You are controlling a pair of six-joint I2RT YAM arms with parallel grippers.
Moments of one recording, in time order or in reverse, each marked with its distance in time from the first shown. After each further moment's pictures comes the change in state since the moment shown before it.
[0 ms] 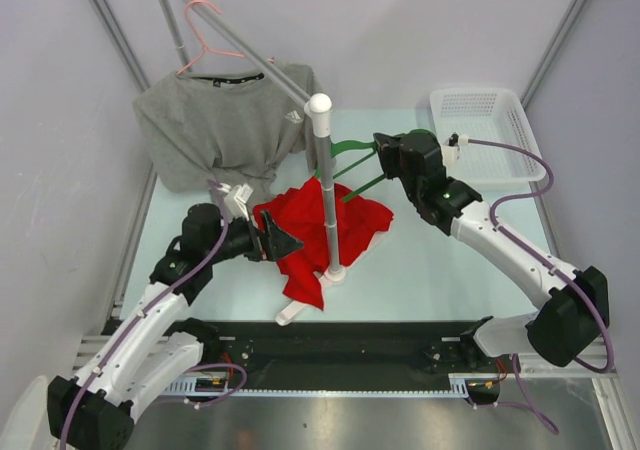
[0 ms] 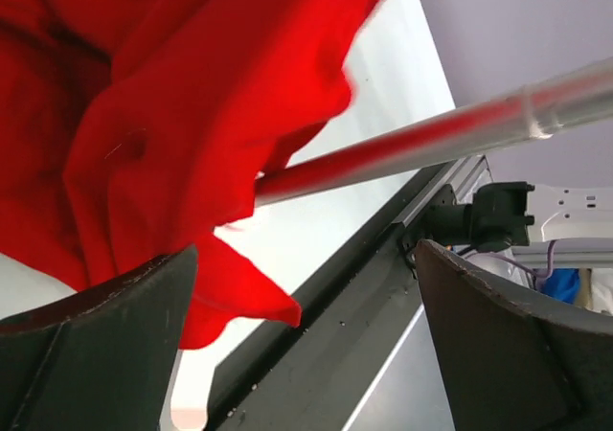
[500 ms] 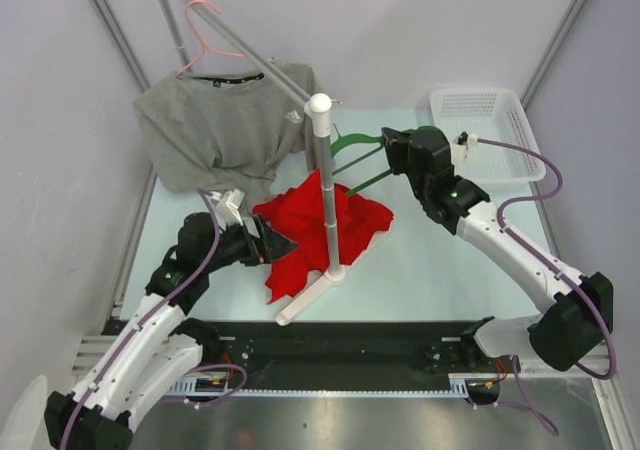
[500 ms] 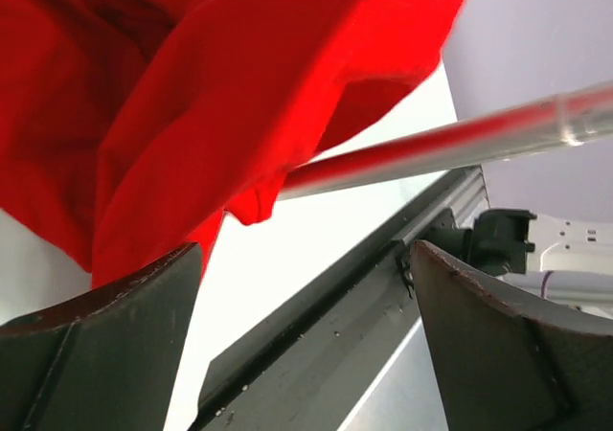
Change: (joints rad) left arm -0.006 -0.080 -0.070 -0.018 -0.078 -0.091; right arm -0.027 -0.030 0.006 -0.007 0.010 0.026
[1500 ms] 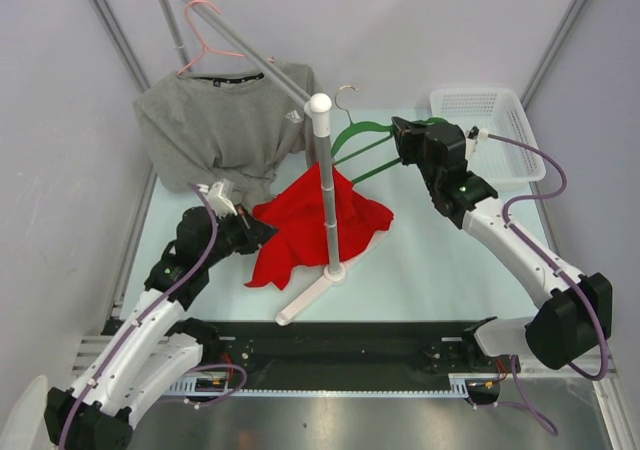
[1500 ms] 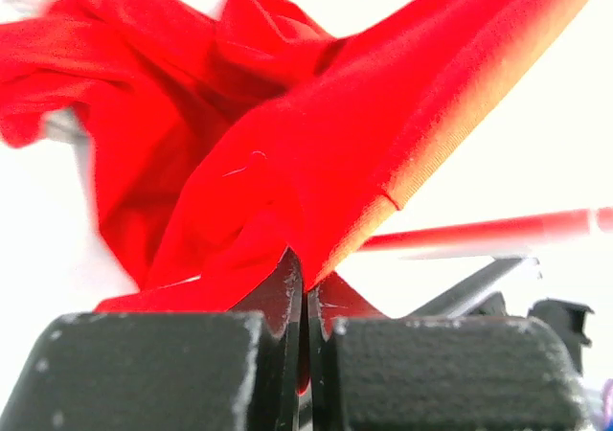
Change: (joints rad) left arm 0.000 0.024 0.052 0.003 -0.216 0.023; right arm -0.114 0.007 -0.015 0.091 -0.122 0.021
